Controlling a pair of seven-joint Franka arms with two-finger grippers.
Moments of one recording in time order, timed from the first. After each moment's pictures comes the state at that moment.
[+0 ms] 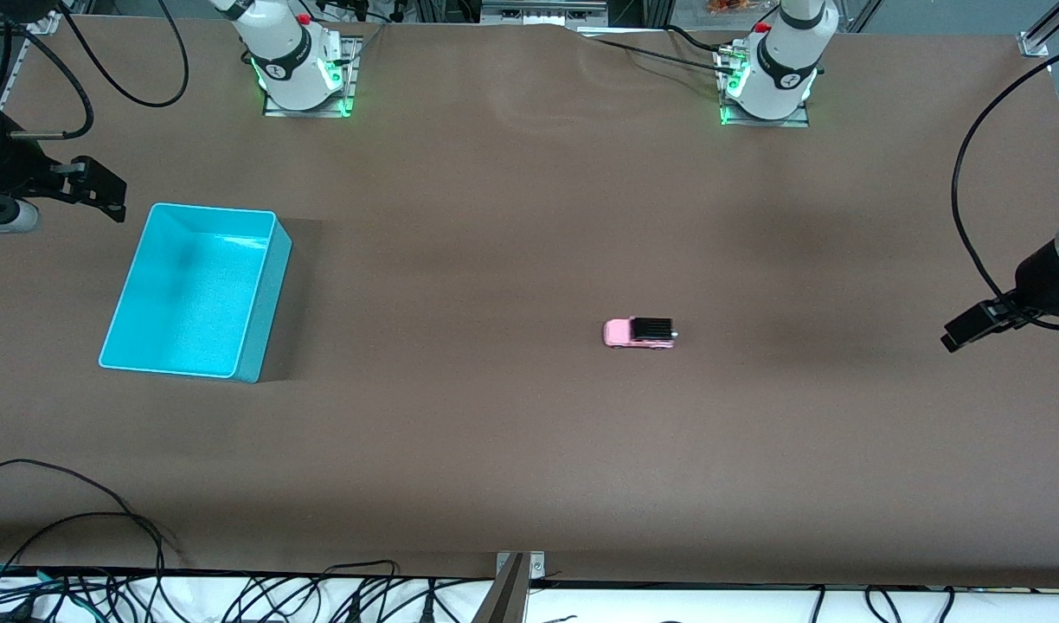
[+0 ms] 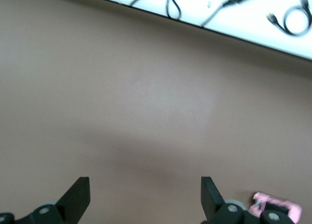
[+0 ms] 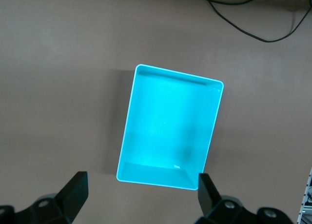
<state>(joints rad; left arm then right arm) 0.05 0.24 -0.01 -1.46 0.02 1.82 -0.24 -0.06 0.04 0.14 -1.53 -0.13 1.57 -0.04</state>
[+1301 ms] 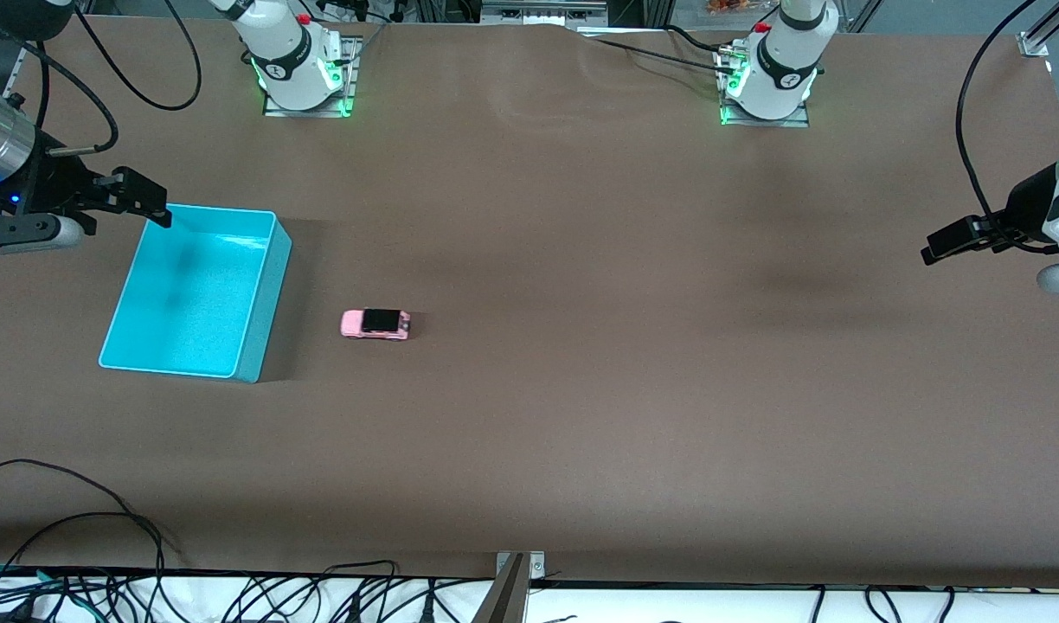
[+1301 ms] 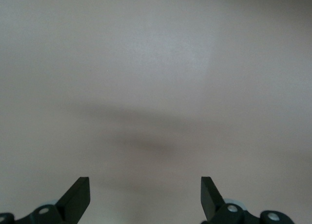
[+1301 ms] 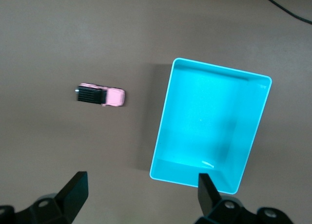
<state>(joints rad) 0.09 0.09 -0.03 -1.60 -0.02 1.62 -0.15 -0.06 0.08 0.13 -1.54 0.01 1.57 -0.04</state>
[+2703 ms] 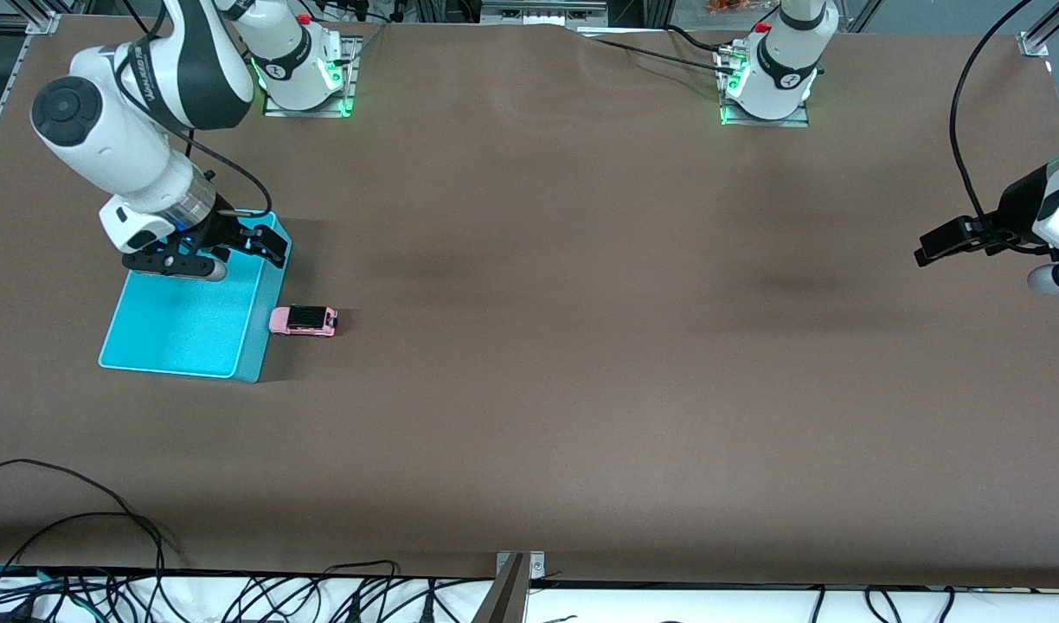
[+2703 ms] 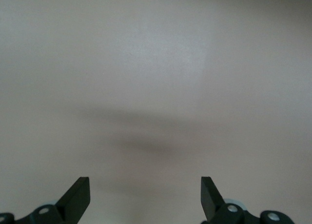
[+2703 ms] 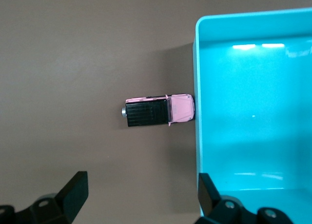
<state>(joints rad) 0.08 0.09 -0.04 -1.60 -0.02 1.63 -0.15 -0.05 0.00 0.22 -2.19 0.04 2.24 0.31</state>
